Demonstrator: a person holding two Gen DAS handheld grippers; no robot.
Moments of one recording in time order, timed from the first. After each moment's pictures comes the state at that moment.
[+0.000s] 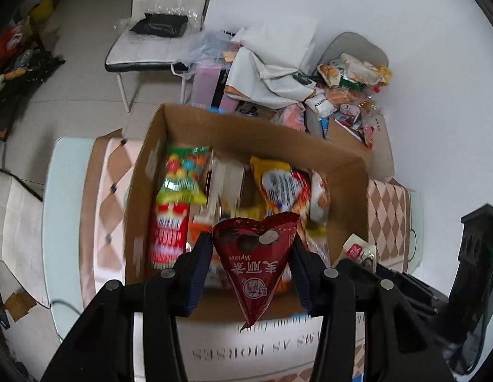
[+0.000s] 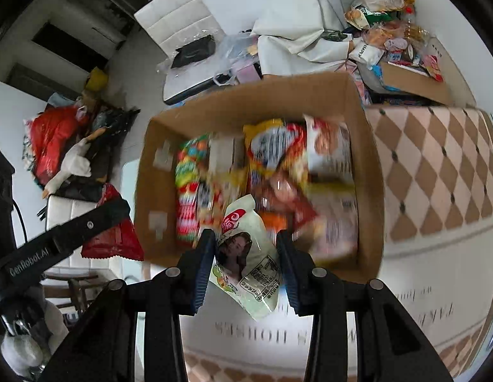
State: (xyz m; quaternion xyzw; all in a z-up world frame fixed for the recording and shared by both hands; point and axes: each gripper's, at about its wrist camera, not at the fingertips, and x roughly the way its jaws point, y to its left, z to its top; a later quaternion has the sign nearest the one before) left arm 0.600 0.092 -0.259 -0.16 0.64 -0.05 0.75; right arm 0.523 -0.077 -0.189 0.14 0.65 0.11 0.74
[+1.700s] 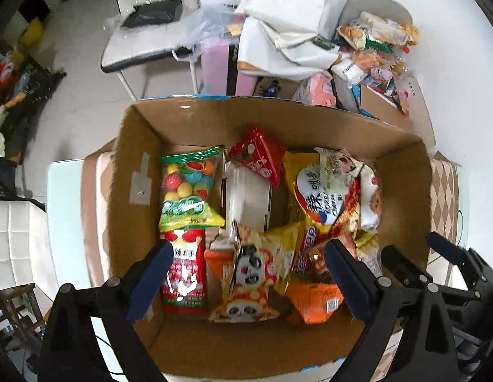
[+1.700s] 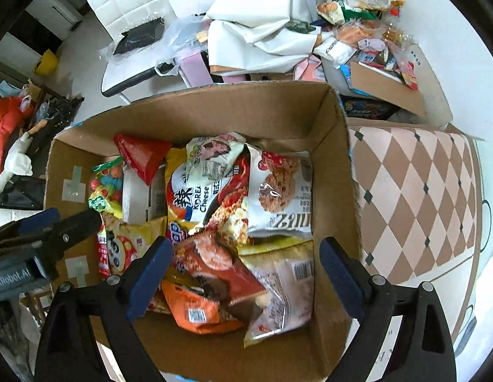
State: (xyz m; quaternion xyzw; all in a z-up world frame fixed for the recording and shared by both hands) left arm 0.634 0.062 -0.312 -0.06 0.68 -0.02 0.73; right arm 0.586 -0.086 -0.258 0.05 0.67 0.02 0.74
